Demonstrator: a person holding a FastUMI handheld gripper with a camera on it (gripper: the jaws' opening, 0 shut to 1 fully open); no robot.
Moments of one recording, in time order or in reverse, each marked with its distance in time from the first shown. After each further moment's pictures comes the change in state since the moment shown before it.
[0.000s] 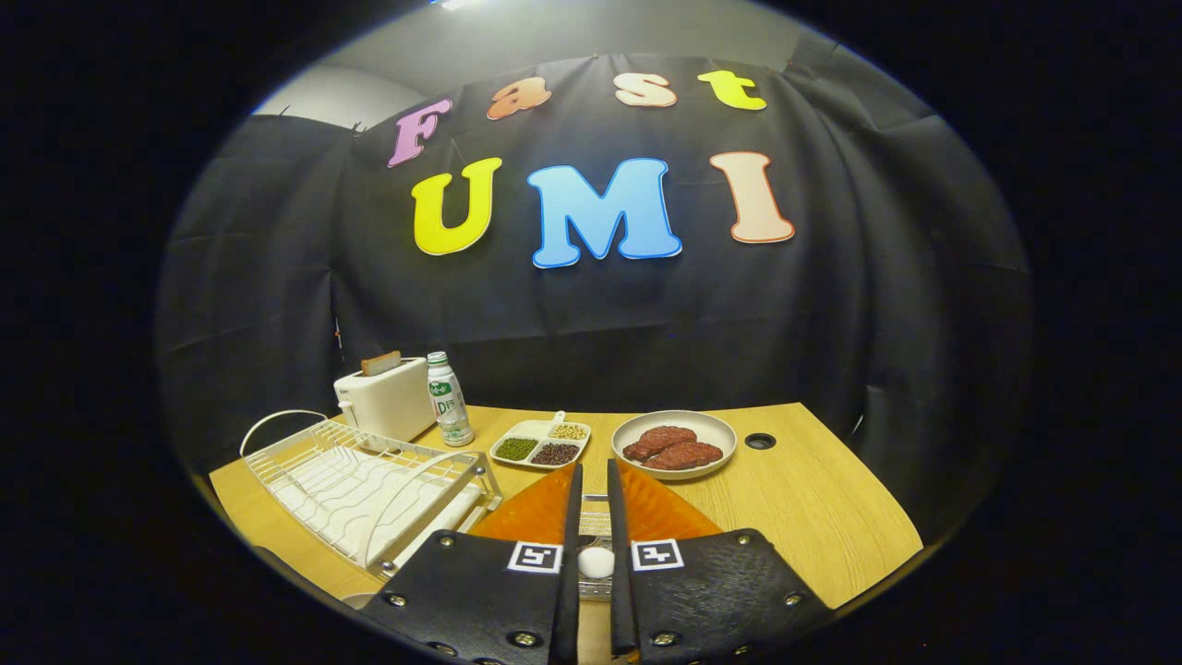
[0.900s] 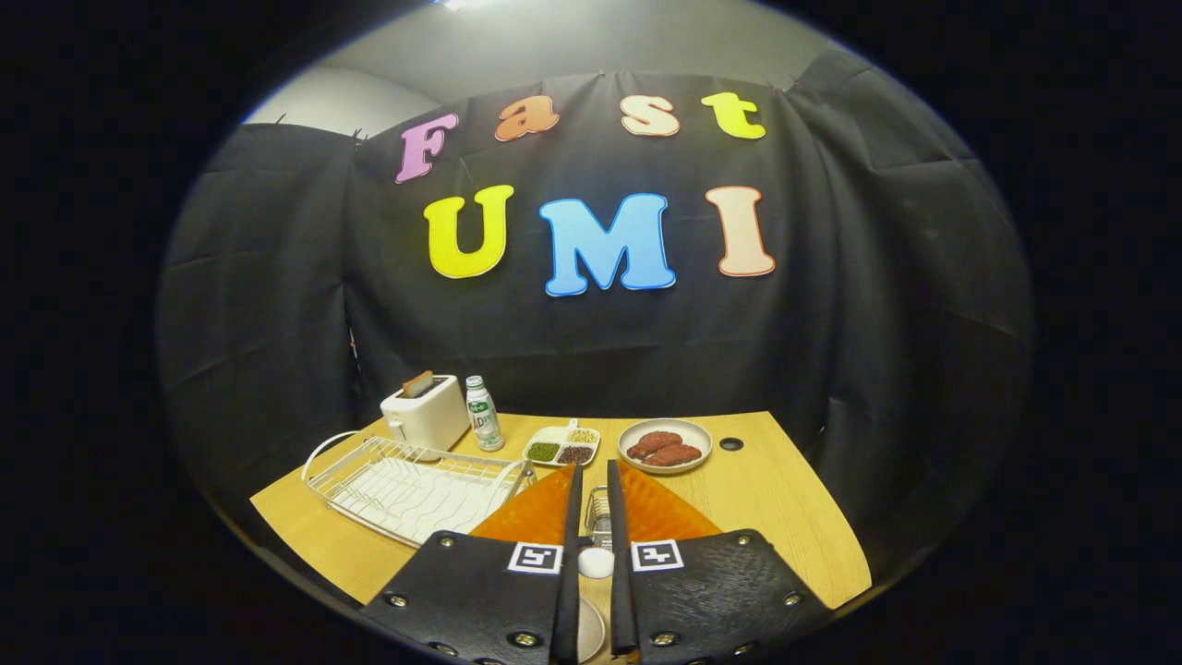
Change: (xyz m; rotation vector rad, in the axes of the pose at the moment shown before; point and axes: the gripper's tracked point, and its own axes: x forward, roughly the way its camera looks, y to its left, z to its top) arm -0.127 0.049 0.057 -0.017 0.066 -0.042
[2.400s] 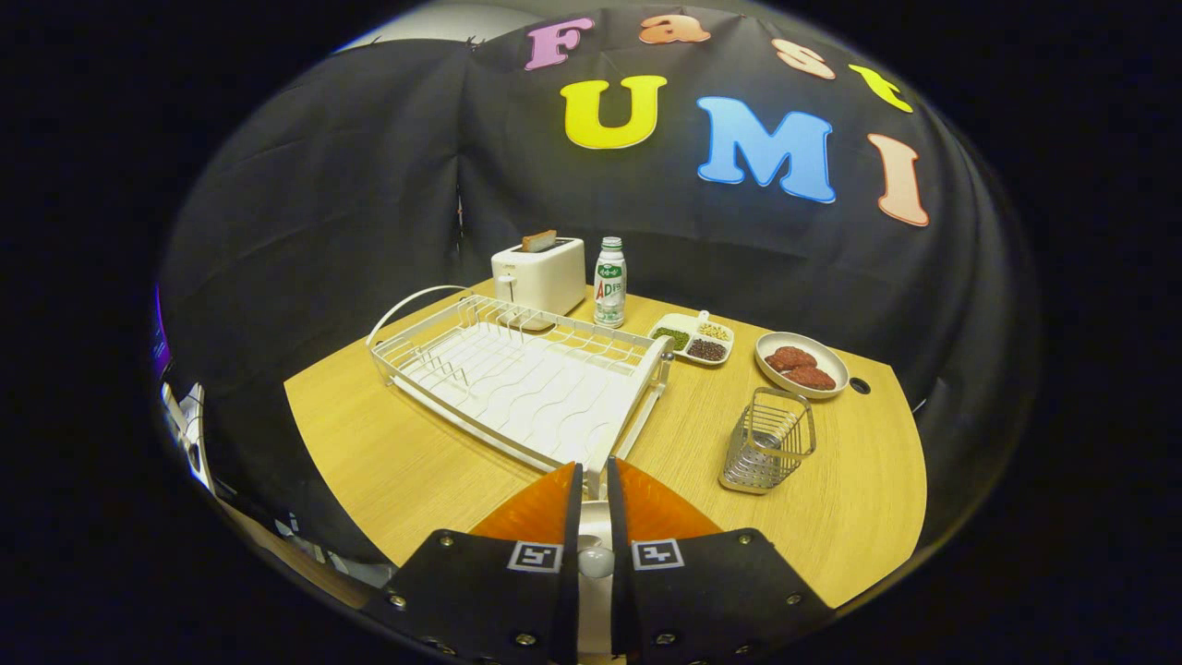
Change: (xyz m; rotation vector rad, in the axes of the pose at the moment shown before) arm 0.041 0.120 -0.127 -0.239 0.320 0.294
